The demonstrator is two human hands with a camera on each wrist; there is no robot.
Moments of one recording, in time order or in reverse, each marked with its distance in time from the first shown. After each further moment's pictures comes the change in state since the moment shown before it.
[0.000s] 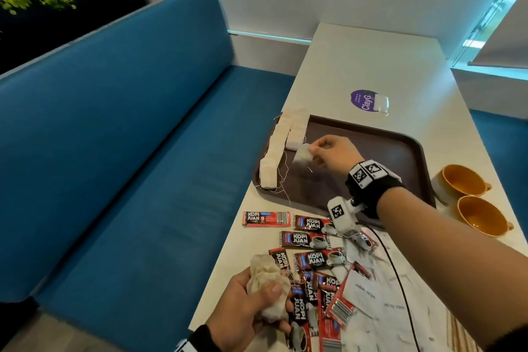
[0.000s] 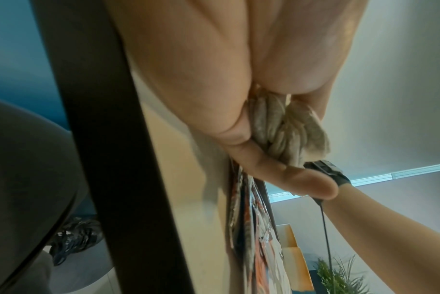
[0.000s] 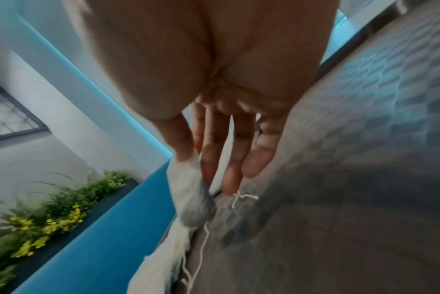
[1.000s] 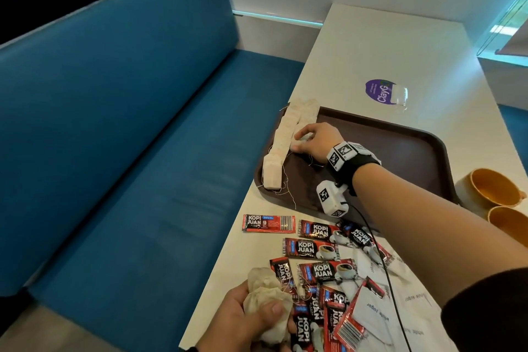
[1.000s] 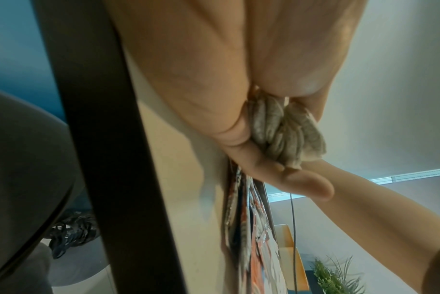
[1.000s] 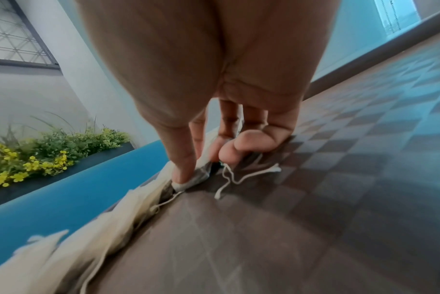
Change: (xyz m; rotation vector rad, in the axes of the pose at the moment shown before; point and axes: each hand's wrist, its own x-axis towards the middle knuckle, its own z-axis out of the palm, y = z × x) left_hand 0.005 0.000 -0.014 0.217 -0.013 0.001; right_hand 0.071 0.001 0.039 -0.419 -0.089 -0.044
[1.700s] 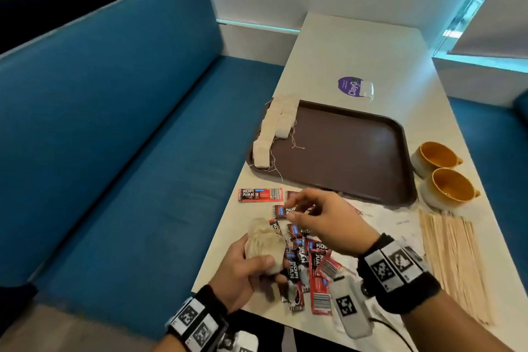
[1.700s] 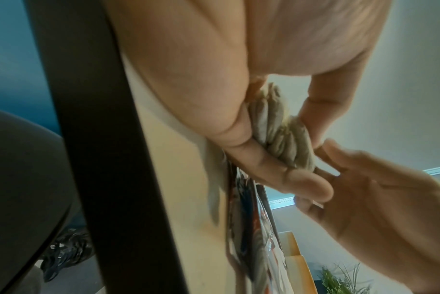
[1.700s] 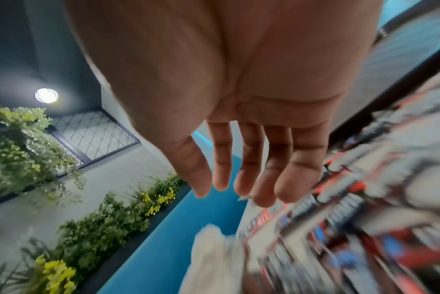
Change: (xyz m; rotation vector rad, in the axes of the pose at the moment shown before) left_hand -0.004 -0.003 0.008 -0.154 -0.060 0.113; right_hand -0.279 -0.011 -0.003 0.275 -0.179 -0.079
